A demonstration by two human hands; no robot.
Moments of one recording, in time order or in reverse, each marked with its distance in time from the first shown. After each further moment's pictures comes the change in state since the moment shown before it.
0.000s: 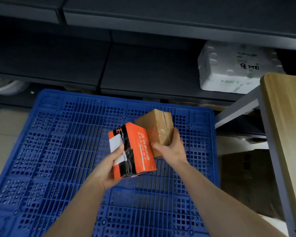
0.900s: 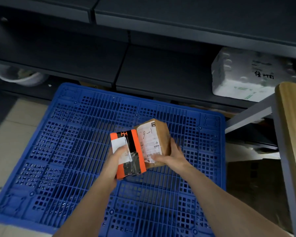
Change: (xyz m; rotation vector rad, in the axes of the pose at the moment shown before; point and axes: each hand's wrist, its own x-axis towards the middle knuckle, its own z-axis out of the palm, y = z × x) left_hand -0.006 -0.020 -0.029 0.139 0.280 0.193; right_hand -0.004 0.019 0.023 -0.112 -0.334 0.066
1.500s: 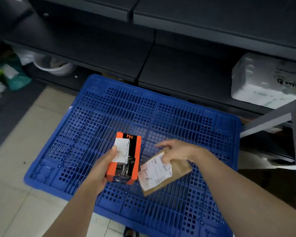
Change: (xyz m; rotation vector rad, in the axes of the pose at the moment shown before) left_hand -0.066 -0.015 -0.081 -0.035 0.006 0.067; right_hand -0.049 -0.071 0.004 -0.582 -0.449 -0.097
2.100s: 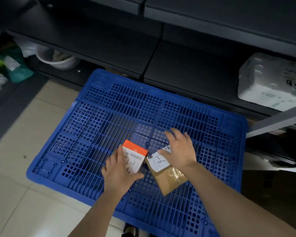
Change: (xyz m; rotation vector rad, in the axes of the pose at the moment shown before) left_hand 0.016 -0.050 0.015 1.190 0.353 0.204; right_hand 0.030 0.010 0.049 -0.496 0.641 -0.124
